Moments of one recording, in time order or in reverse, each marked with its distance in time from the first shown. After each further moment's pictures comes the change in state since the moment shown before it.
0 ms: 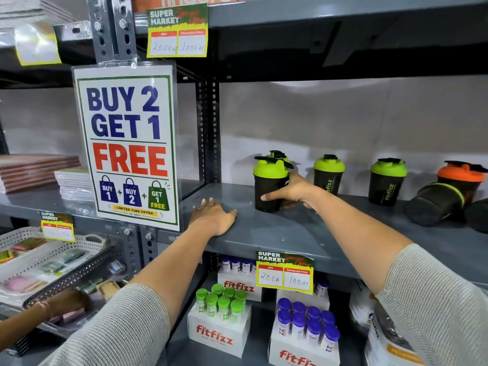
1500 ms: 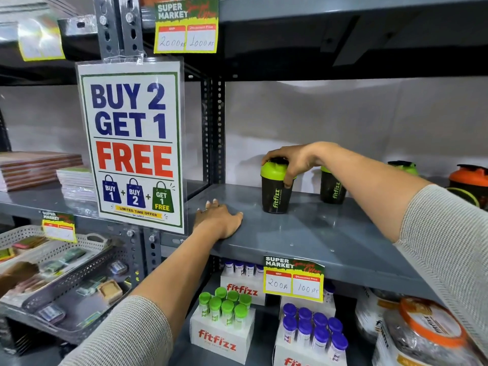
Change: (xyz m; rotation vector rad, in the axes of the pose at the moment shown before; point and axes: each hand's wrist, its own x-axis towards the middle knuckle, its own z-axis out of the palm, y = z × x) left_hand -0.003 0.001 -0.003 -0.033 0.003 -0.006; right_hand 0.035 -0.078 -0.040 -0.894 -0.309 -0.316
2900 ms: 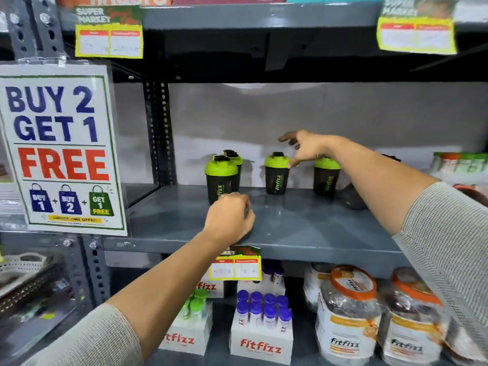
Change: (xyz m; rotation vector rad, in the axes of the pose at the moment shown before) left_hand -0.066 0.114 0.015 -0.198 0.476 0.567; right_hand -0.116 0.103 -0.026 0.196 0.254 0.296
